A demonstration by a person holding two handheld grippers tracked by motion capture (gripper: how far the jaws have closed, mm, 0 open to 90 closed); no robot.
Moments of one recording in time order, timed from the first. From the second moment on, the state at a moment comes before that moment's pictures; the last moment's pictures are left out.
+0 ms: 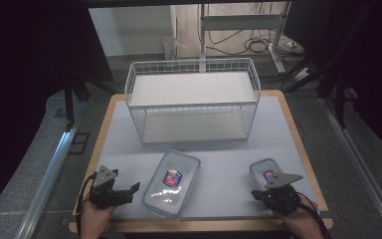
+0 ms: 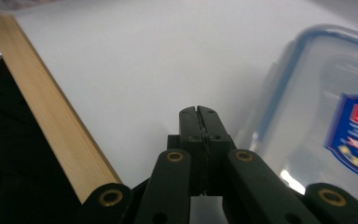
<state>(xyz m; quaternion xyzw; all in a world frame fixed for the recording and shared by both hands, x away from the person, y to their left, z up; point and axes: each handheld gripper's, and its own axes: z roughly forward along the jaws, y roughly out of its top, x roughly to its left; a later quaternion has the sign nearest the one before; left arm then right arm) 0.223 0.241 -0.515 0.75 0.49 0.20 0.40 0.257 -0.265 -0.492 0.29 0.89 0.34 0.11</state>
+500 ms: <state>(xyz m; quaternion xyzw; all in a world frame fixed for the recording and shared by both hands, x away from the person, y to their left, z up) 0.166 0.231 -0.514 0.76 0.48 0.14 0.42 0.288 -0.204 -0.477 0.23 0.88 0.40 0.08</state>
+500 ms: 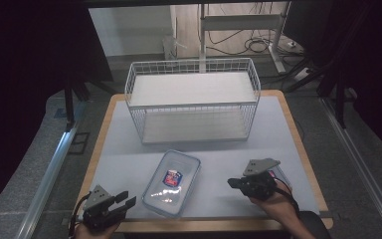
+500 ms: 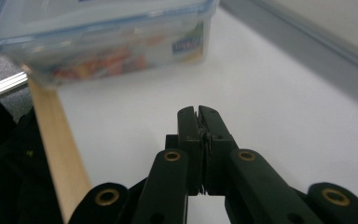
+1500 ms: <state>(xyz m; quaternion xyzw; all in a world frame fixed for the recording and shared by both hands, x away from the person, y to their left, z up) 0.210 0.207 -0.527 0.78 0.49 0.09 0.37 0.354 -0.162 -0.488 0.28 0.87 0.40 0.07</state>
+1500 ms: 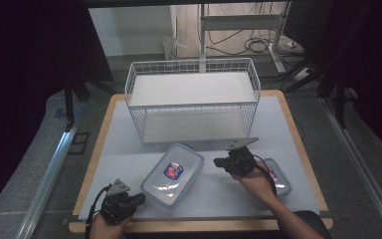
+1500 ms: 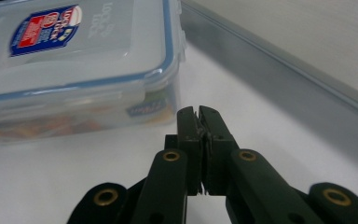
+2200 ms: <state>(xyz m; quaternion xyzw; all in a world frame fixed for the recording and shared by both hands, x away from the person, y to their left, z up) 0.286 0.193 -0.523 0.79 0.50 0.11 0.35 0.362 -0.151 -0.500 0.30 0.88 0.35 0.08</state>
